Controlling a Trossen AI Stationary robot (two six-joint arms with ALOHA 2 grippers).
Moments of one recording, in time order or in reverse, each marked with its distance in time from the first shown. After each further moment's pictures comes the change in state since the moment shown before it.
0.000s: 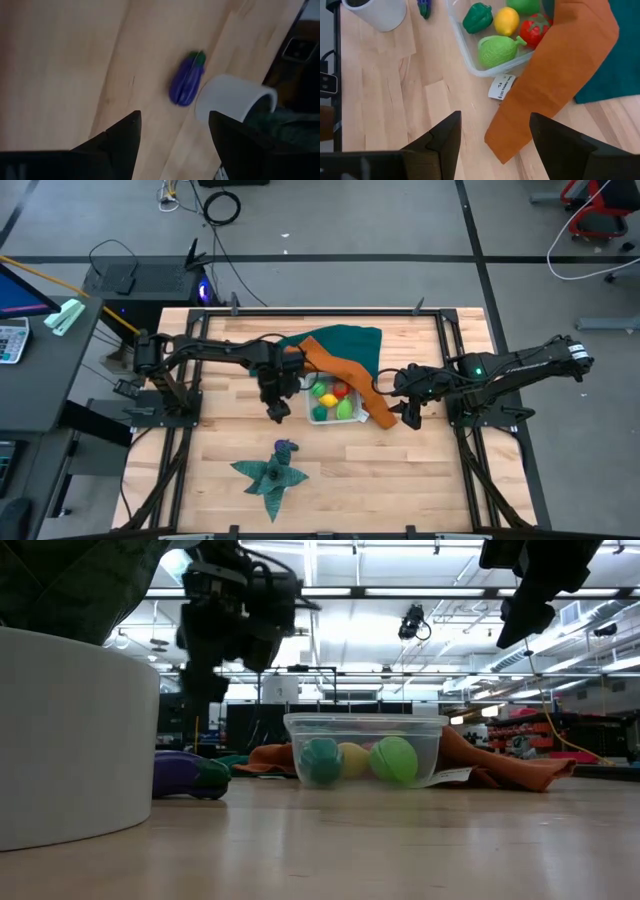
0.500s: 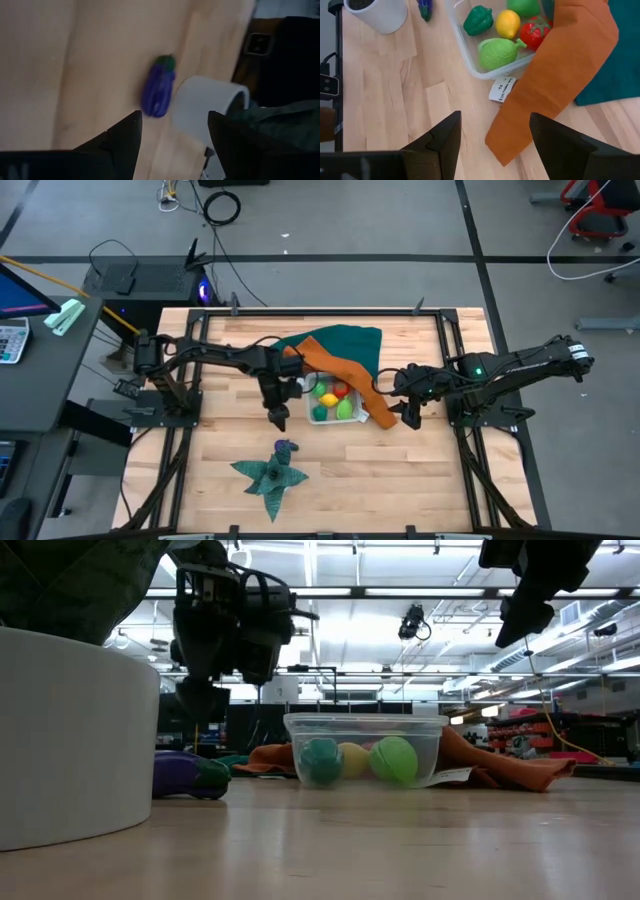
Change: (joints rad) left arm -0.010 0.001 -0.126 0.213 0.190 0.013; right arm 0.000 0.000 0.000 0.007 0.001 0.000
